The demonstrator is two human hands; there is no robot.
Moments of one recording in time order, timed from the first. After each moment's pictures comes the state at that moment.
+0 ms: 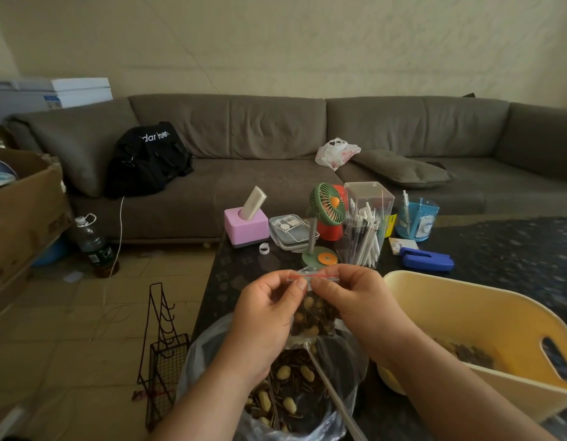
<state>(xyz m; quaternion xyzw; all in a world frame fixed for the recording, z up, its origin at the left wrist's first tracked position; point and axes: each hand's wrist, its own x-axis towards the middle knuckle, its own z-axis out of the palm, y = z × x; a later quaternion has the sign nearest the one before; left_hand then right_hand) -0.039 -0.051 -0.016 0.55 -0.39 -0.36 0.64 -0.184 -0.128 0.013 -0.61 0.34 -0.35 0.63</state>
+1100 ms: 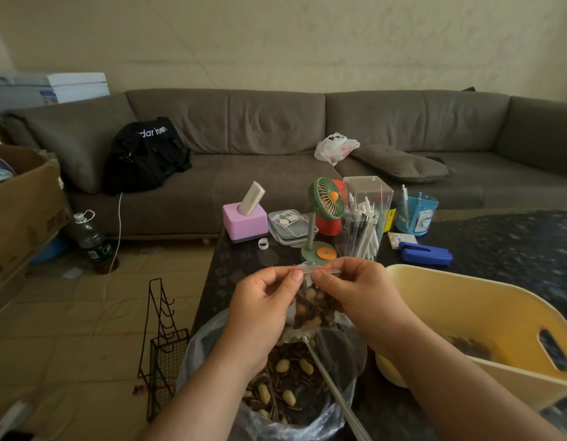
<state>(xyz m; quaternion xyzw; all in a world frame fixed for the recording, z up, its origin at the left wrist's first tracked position) -0.034 -0.056 -0.023 0.56 -0.40 -0.34 0.64 -0.185 -0.129 0.014 -0.60 0.38 -0.36 0.61</state>
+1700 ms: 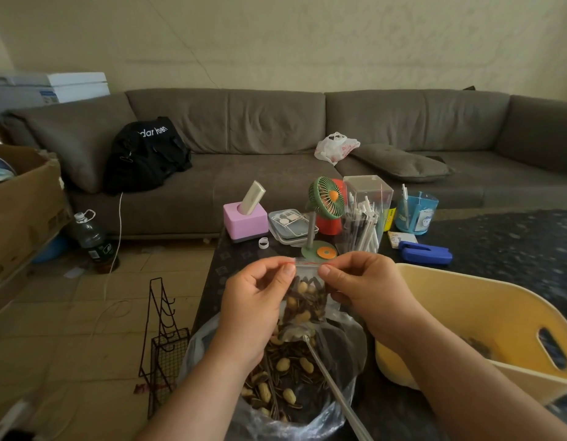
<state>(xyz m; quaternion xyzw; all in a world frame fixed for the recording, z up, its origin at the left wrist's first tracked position) -0.029 -0.055 -0.020 0.56 -0.38 -0.29 0.68 -0.190 -0.138 0.016 -0.62 0.40 -0.37 0.57</state>
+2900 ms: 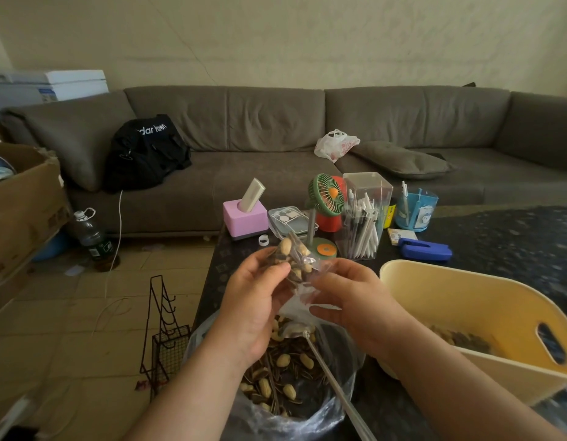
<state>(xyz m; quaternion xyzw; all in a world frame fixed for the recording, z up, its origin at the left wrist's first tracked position) -0.027 -0.056 -0.010 0.47 -0.27 -0.46 0.70 -0.180 -0.124 0.008 -0.53 0.37 -0.32 0.69</state>
